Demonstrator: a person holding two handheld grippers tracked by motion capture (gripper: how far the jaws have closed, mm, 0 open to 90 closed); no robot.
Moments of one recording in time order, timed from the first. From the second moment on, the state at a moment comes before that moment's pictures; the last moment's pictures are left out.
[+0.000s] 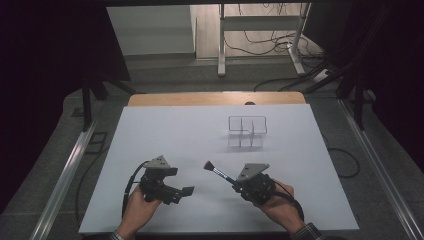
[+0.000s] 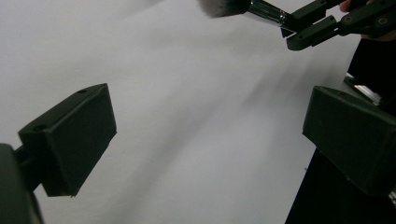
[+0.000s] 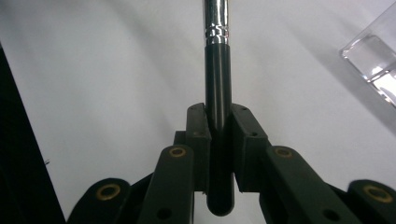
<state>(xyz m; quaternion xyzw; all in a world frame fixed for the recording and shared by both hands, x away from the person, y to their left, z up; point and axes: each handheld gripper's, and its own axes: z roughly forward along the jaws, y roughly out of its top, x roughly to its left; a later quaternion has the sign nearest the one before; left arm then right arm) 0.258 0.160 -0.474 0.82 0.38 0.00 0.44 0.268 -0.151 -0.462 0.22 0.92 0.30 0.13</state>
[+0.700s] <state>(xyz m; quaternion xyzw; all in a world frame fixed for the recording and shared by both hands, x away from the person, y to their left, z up) 0.273 0.135 -0.470 0.82 0.35 -0.04 0.45 0.263 -0.145 -0.459 0.24 0.89 0.36 0.14</state>
